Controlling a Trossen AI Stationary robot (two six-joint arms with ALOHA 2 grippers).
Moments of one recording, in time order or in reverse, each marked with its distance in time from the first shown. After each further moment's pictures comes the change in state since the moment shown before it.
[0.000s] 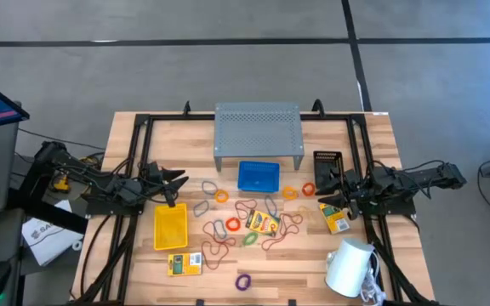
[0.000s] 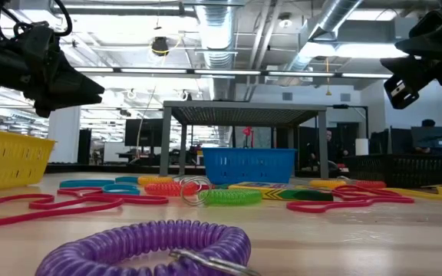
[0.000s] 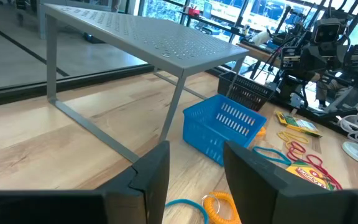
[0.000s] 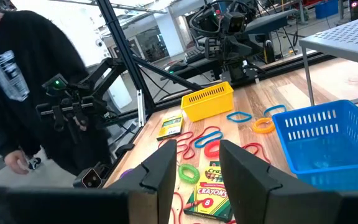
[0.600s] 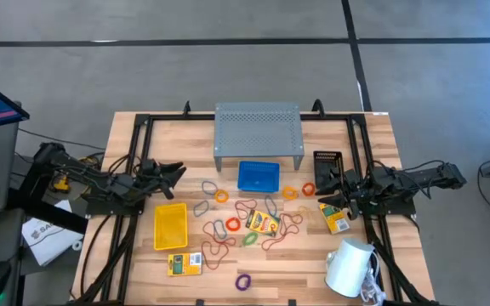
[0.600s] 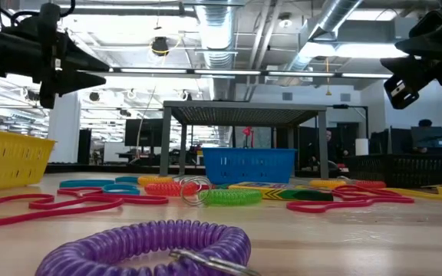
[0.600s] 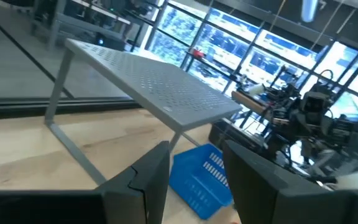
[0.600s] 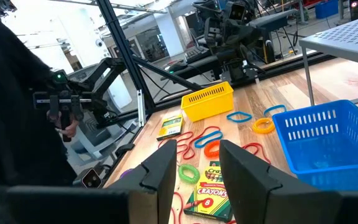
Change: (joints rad) left arm 0.031 0.014 0.000 0.237 -0.062 0.000; right arm 0.000 0.000 0.000 0.000 0.000 0.000
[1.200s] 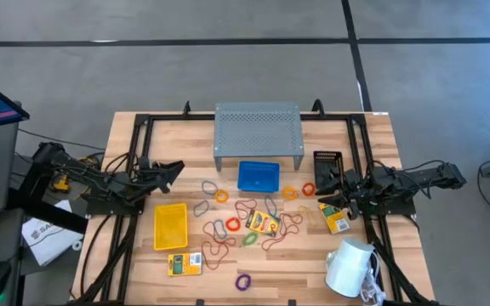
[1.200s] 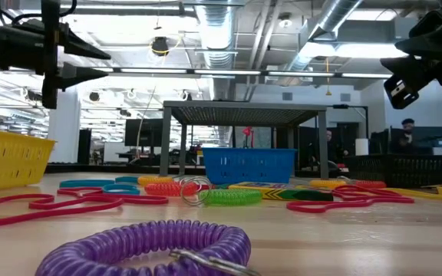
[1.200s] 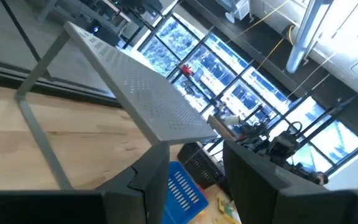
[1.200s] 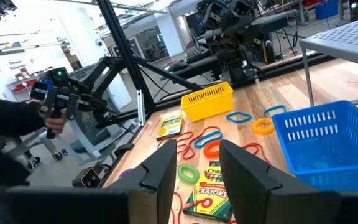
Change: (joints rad) left arm 0.007 0.025 0.000 0.138 -0.002 -0.209; right arm 0.000 0.000 0.000 0.000 0.000 -0.006
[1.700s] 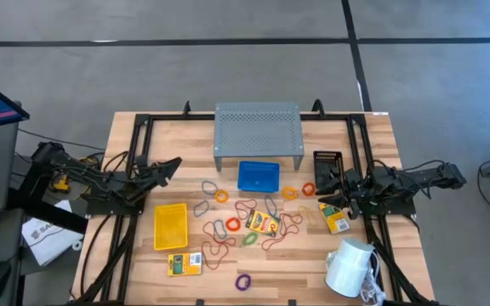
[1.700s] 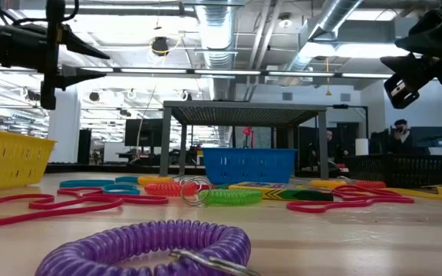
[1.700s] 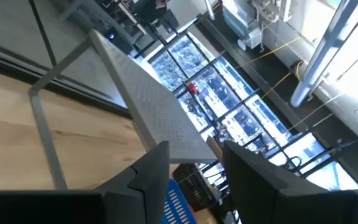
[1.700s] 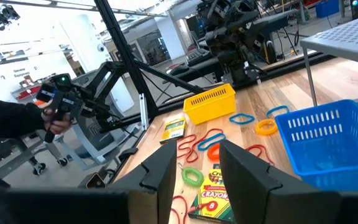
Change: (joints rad) left arm 0.001 0.022 0.000 0.054 -0.081 -0.111; right arm 0.000 0.000 0.000 0.018 0.000 0.029
